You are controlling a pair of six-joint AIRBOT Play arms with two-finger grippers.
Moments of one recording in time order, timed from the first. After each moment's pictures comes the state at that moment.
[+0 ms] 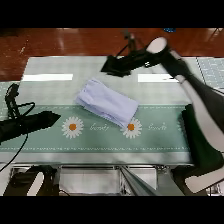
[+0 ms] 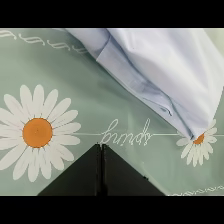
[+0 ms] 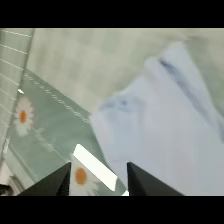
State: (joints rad) left arm 0.08 -0.51 0.52 0.99 -1.07 -1.54; right arm 0.32 -1.68 1.72 -0.79 1.17 1.52
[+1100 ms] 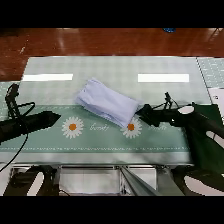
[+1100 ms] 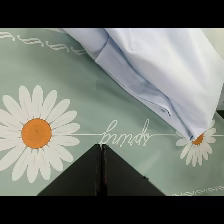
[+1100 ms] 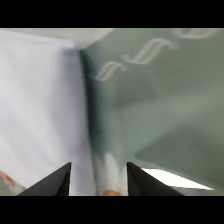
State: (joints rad) left arm 0.08 -0.51 0.52 0.98 -1.07 -1.54; right arm 0.15 -1.29 0.54 -0.39 0.71 1.34
